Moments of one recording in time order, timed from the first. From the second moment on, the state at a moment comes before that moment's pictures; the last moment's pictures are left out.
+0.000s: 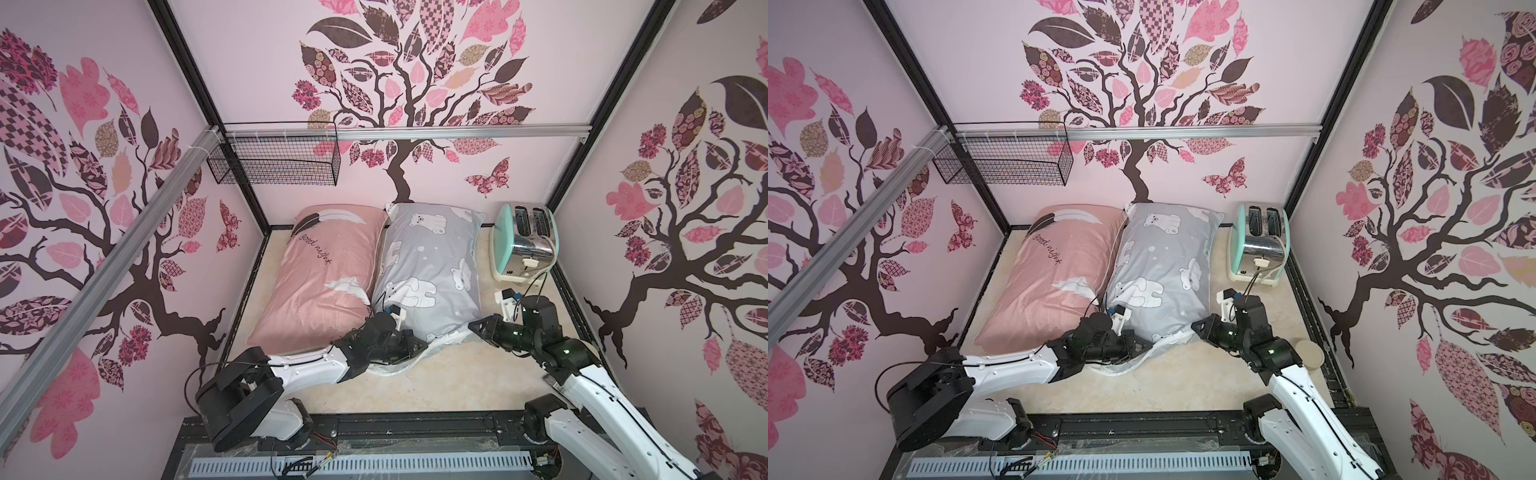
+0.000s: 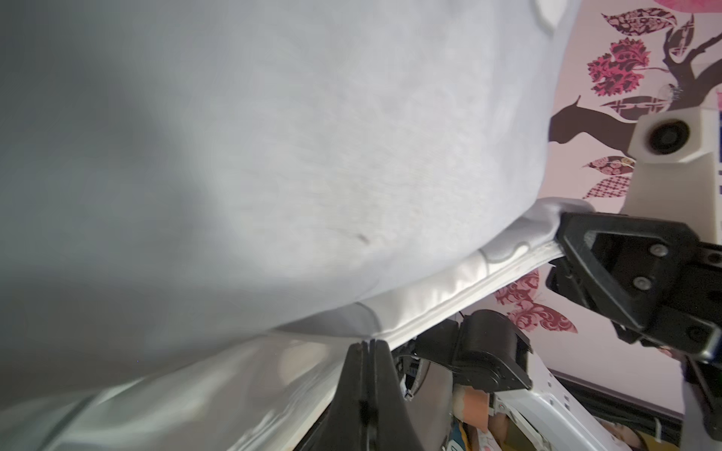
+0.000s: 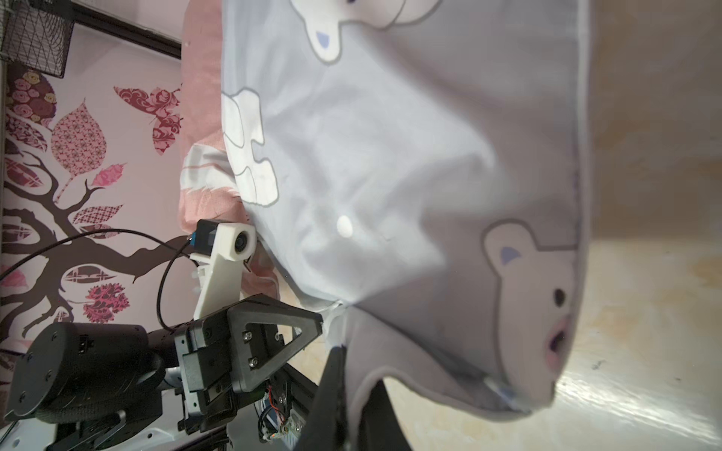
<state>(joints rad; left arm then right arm) -0.89 1.36 0.55 0.24 0.32 -1.14 0.26 0.74 0.60 -0.54 -0.49 0.78</state>
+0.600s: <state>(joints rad) -0.84 1.11 0.49 -0.39 0.09 -0.94 0.23 0.80 0.72 -0.69 -0.33 0.70</state>
